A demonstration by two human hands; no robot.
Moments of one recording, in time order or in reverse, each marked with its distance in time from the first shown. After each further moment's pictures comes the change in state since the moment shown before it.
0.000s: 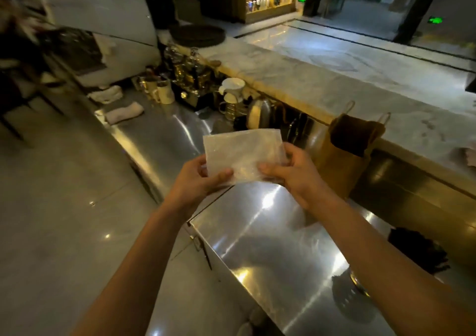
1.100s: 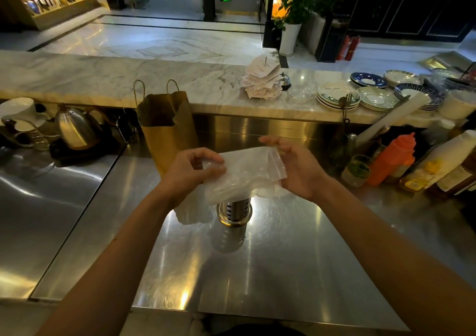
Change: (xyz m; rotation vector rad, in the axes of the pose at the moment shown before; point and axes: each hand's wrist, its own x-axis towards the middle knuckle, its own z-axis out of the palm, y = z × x) left_hand -0.022 -0.030 0.295 0.259 -0.771 0.026; right_hand -0.252 0.017 -0.229 0.255 0.505 0.047
